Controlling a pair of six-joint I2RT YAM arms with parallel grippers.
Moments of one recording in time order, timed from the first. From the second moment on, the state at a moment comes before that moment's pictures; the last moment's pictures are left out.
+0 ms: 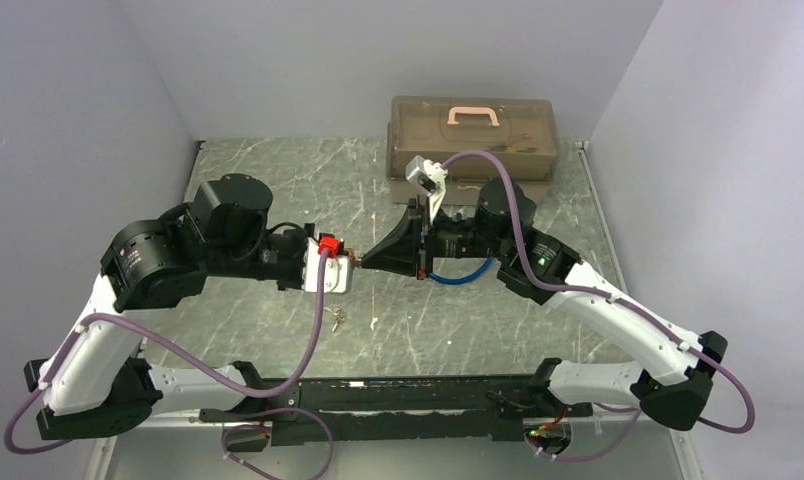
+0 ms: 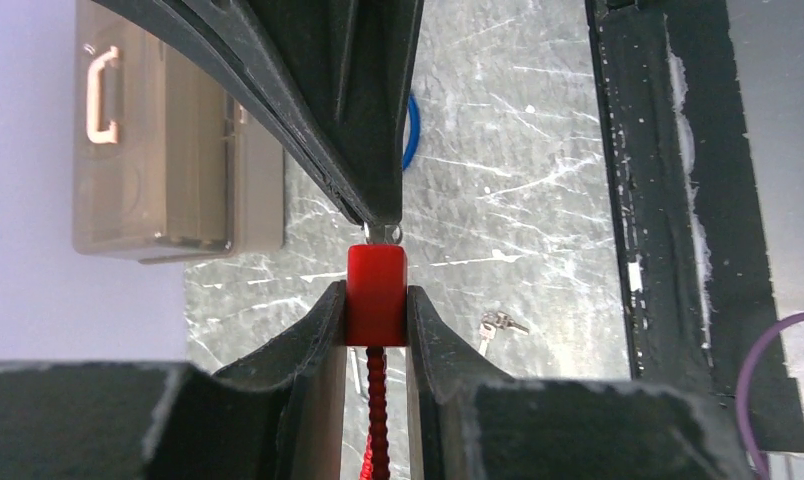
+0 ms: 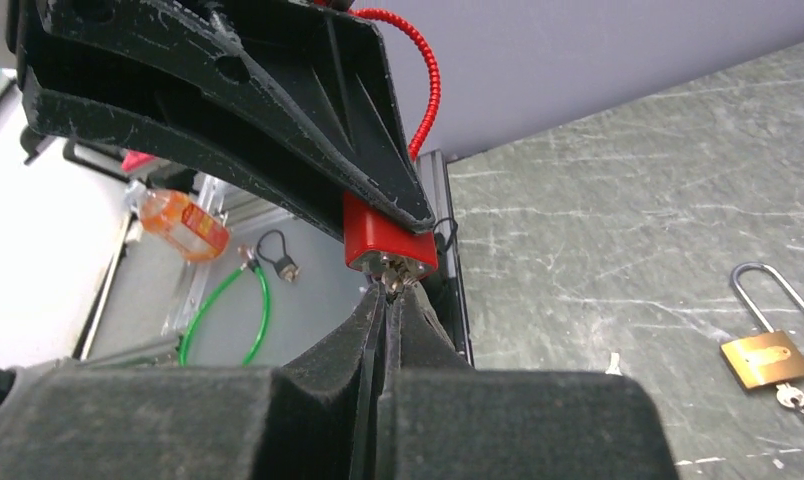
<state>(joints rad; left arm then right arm) -0.96 1.14 1.86 -1.28 0.32 0.75 0.92 1.16 1.29 -0.16 -0.64 0.38</state>
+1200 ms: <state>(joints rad) -1.21 0.81 1.23 -0.53 -0.16 1.40 0.78 1.13 1.10 0.28 -0.61 0.97</state>
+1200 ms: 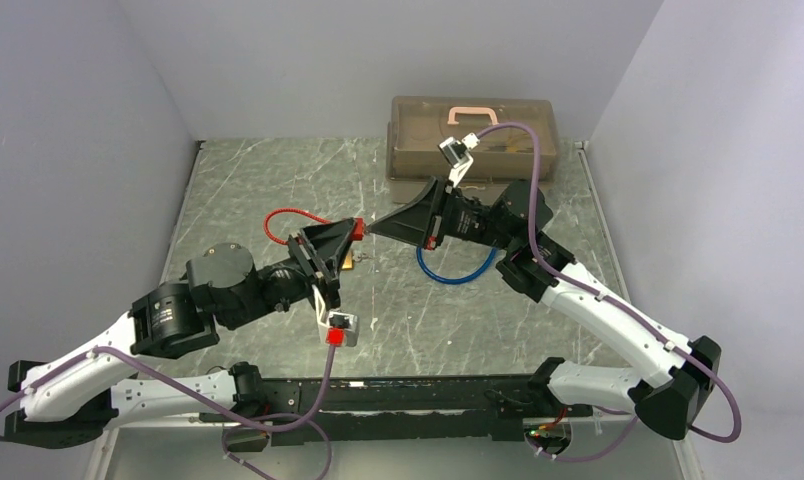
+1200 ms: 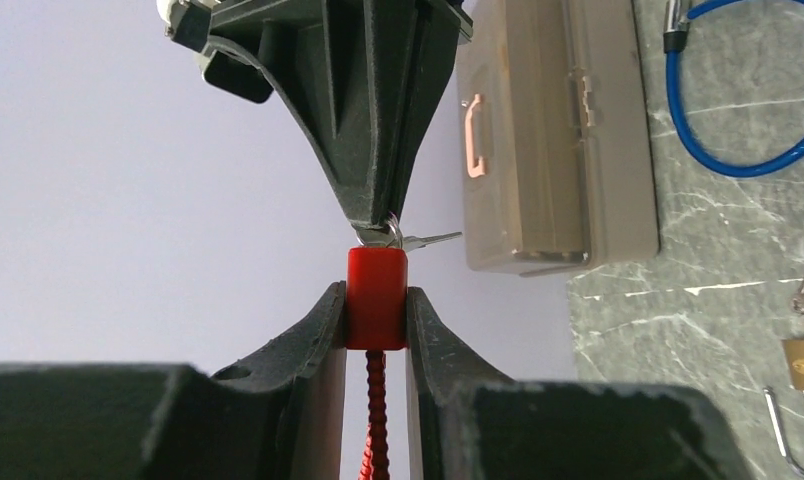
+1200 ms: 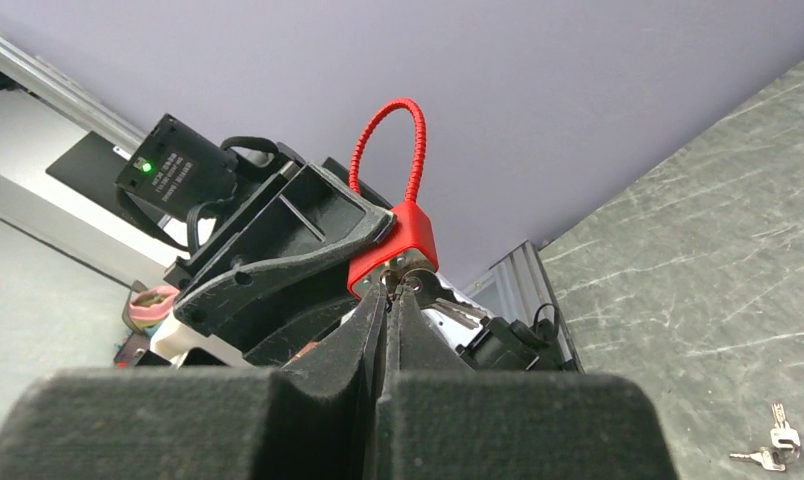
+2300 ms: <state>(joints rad) -1.22 0.93 1.57 -0.69 0.17 0.89 0.75 0.92 1.40 -0.22 -0.74 0.29</state>
